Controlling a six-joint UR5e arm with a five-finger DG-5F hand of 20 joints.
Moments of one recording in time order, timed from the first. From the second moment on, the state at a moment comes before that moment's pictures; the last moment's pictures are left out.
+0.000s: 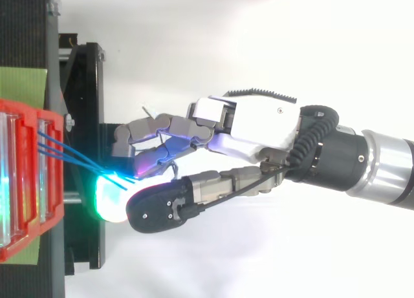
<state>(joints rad) 0.24 -2.37 -1.24 -2.55 -1.19 0.03</state>
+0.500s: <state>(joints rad) 0.23 -2.37 -1.24 -2.56 -1.19 -0.01</state>
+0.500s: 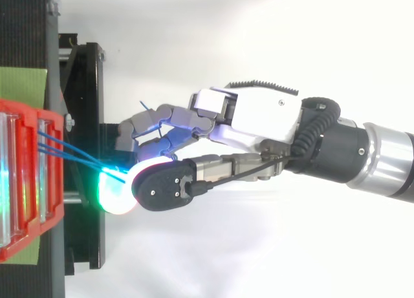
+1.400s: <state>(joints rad) 0.20 -2.41 -1.24 -2.54 -1.19 -0.05</state>
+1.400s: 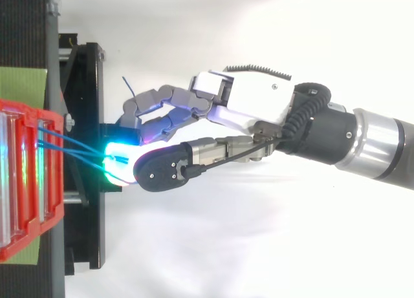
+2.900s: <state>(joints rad) 0.23 -2.41 -1.21 -2.52 -1.19 -0.09</state>
